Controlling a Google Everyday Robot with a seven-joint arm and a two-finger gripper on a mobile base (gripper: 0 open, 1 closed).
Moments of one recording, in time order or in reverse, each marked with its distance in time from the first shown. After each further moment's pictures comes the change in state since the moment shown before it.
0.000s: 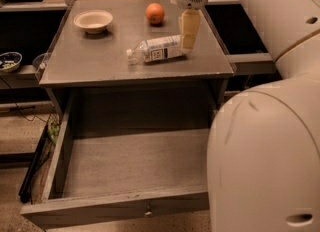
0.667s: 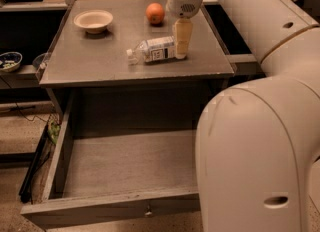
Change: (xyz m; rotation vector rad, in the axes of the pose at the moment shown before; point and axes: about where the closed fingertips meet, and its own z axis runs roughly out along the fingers) arm -0.003 -0.013 0.038 -0.003 0.030 -0.014
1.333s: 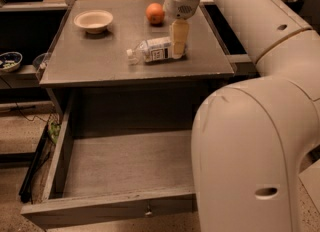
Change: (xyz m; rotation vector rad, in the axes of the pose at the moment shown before) arm -0.008 -0.009 0.011 0.008 -0.033 -0.004
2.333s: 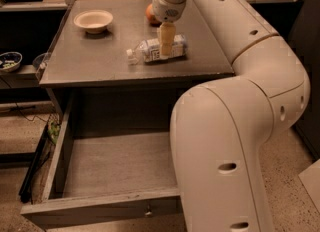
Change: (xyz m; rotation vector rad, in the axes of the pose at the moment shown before) arm -0.032 -0.020 0.033 -0.015 -0.065 -0.045
